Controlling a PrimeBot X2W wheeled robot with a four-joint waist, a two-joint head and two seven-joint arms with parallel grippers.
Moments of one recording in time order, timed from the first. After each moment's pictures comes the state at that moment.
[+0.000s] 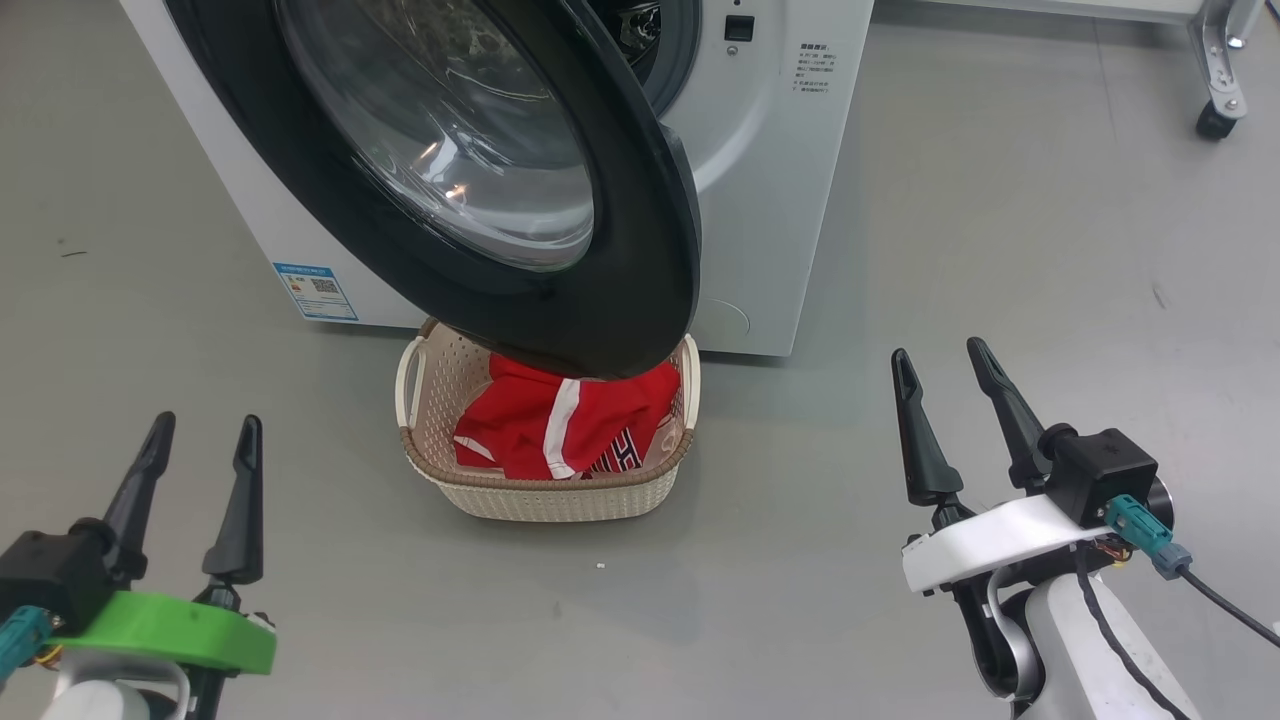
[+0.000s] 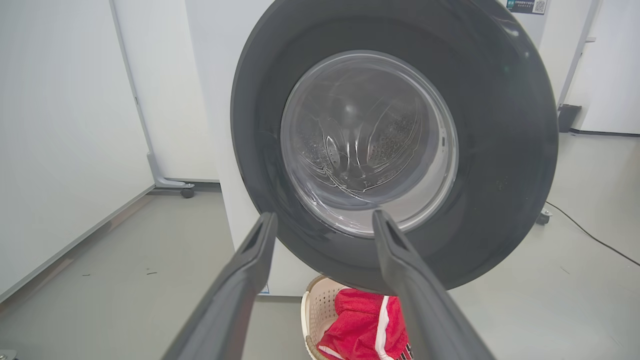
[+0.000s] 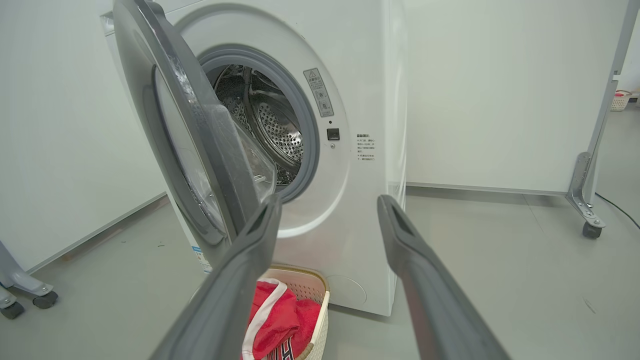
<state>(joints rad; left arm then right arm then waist) -0.08 0.34 -0.19 0.11 -0.58 -0.07 -0.26 -0.16 -0.06 0.23 0.19 0.32 0.12 -0.25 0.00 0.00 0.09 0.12</state>
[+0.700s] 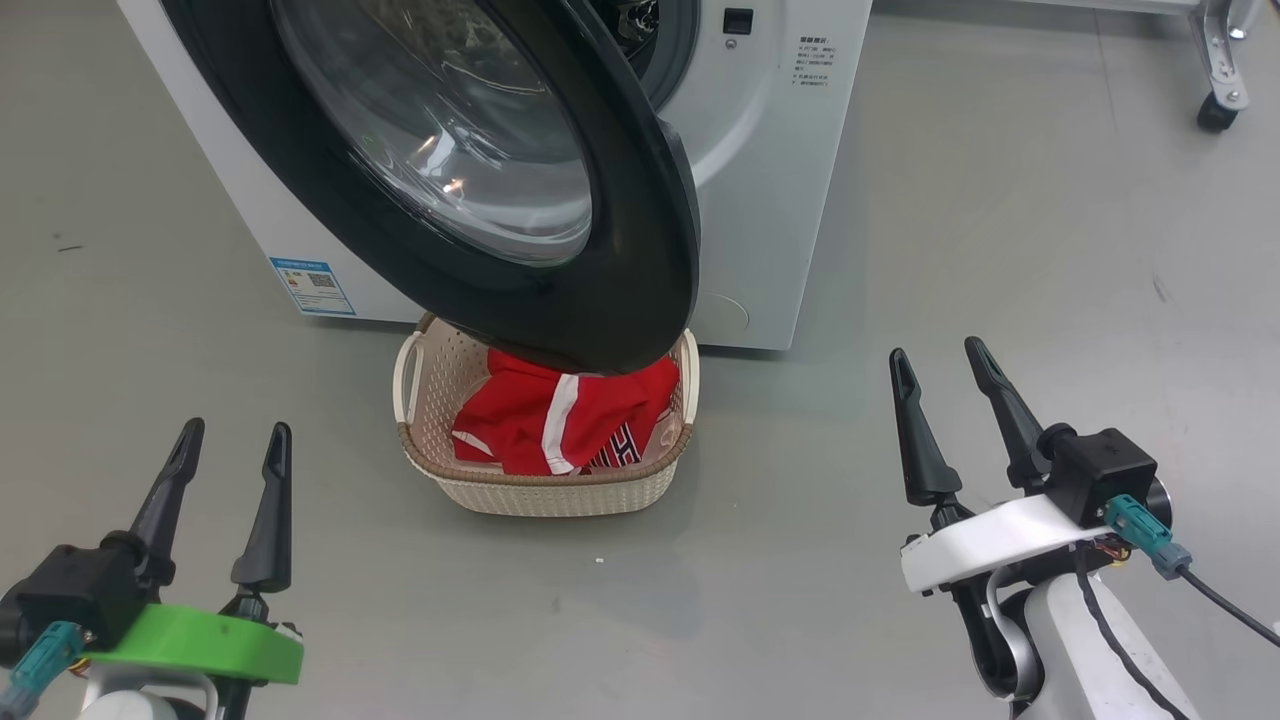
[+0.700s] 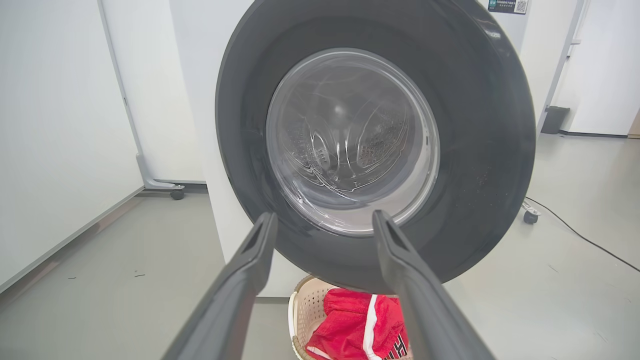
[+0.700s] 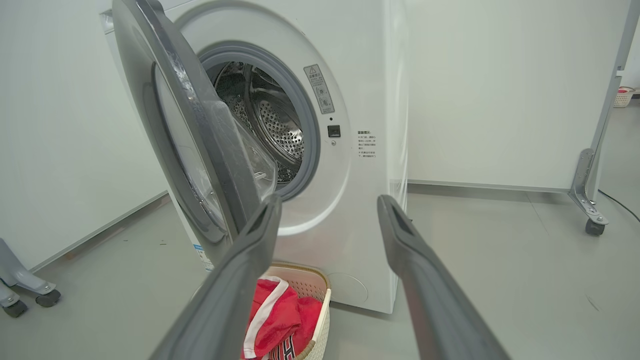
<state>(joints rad) -0.05 0.26 -0.16 0.08 -0.50 -0.08 -0.26 -0.16 -0.06 0.23 0.19 0.32 0.12 -0.25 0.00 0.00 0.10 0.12</state>
